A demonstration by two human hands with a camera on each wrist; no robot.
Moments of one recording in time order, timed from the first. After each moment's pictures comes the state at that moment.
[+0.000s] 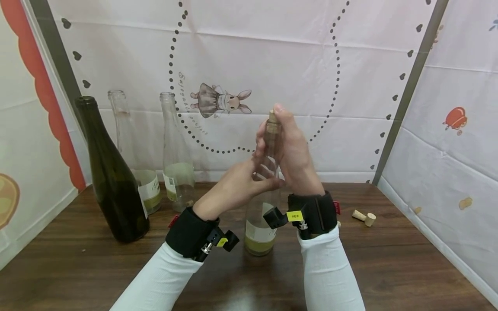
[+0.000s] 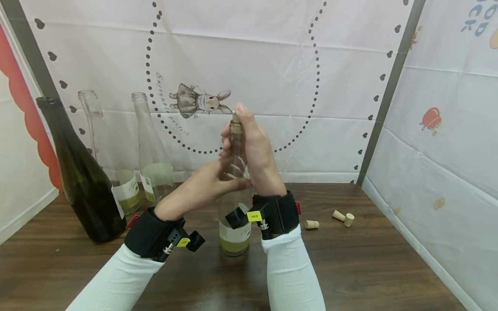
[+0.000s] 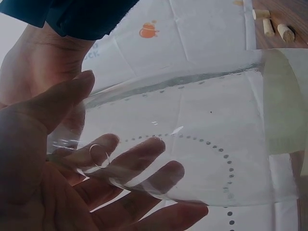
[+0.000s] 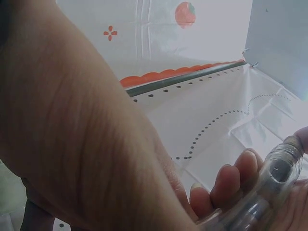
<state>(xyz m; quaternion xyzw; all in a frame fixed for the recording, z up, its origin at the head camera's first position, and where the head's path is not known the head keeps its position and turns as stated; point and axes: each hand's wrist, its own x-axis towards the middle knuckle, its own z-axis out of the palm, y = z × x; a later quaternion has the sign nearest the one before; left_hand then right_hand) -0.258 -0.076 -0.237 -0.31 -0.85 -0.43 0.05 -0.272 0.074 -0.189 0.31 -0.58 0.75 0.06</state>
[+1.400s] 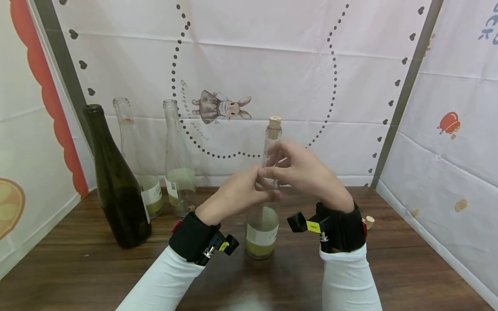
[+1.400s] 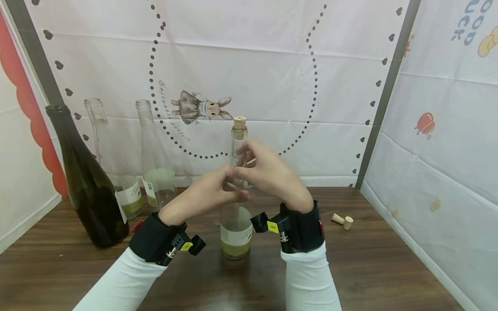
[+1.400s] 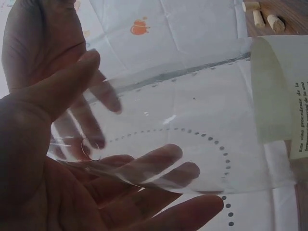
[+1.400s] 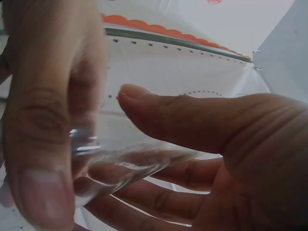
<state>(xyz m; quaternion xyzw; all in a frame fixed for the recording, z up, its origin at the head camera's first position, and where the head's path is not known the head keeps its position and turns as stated) -0.252 -0.079 -0.242 -0.31 -0.86 -0.41 0.03 -0.245 0.114 -0.182 0.30 -0.88 0.37 0.06</state>
